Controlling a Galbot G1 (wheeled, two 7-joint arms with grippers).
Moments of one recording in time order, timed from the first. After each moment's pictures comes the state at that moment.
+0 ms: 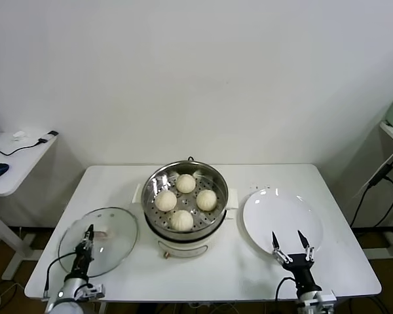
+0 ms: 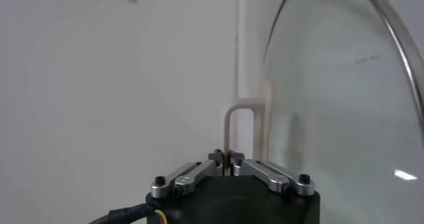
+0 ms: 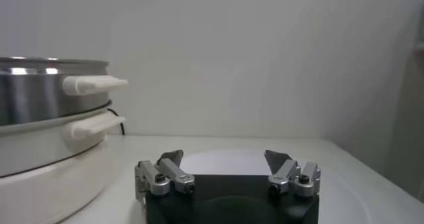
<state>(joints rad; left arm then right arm) 1.38 -1.26 -0.64 -1.46 1.23 0.00 -0.34 -1.55 1.22 0.49 1.74 0.30 0.27 0.04</state>
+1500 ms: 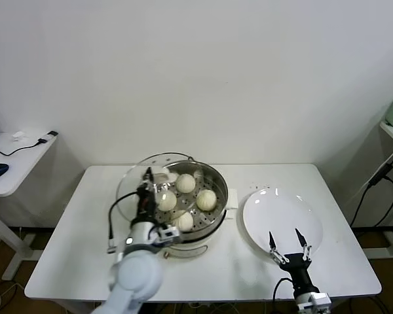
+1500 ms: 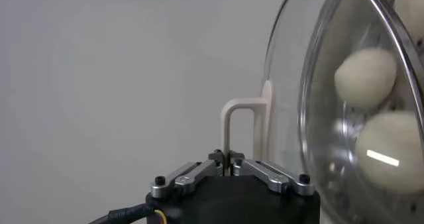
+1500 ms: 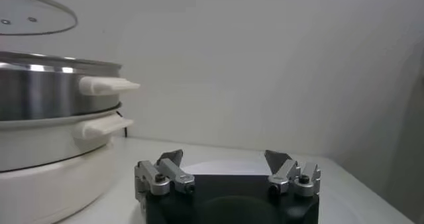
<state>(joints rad) 1.13 -1.36 -0.08 -2.03 1.40 0.63 0.22 -1.56 1.22 0.47 1.73 0.21 0.32 0.09</state>
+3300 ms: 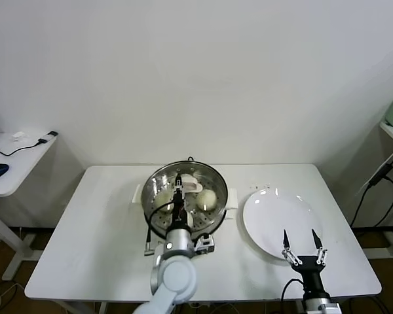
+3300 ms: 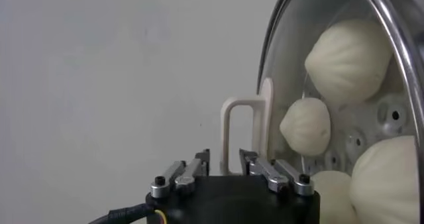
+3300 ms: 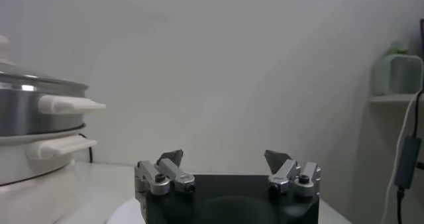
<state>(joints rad) 1.11 -1.46 0.04 -1.84 1.59 0.65 0.19 -1.57 1.29 0.55 1.69 0.17 0.47 0.09</state>
